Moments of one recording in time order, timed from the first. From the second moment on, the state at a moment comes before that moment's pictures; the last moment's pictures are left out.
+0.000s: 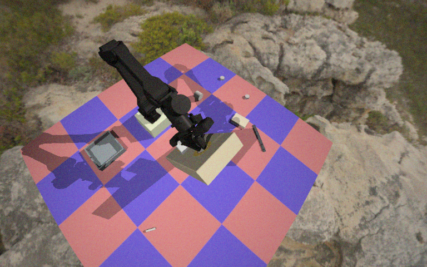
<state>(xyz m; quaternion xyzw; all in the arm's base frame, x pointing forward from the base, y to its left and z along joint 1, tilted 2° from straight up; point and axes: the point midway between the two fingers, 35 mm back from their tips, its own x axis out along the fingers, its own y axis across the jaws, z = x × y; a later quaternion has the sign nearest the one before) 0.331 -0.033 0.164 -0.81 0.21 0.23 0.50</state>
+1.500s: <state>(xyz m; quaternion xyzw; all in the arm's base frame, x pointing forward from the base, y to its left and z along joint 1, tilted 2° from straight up) 0.256 -0.023 0.177 -0.83 0.20 0.25 0.46</state>
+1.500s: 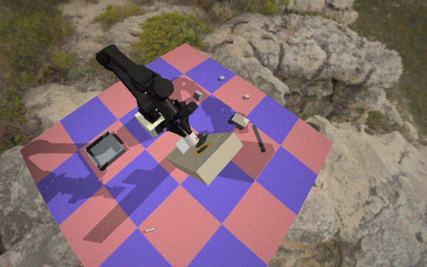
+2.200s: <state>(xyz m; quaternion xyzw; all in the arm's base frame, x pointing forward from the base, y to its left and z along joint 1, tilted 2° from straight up) 0.238 -0.022 0.143 -0.83 0.20 0.25 0.46</state>
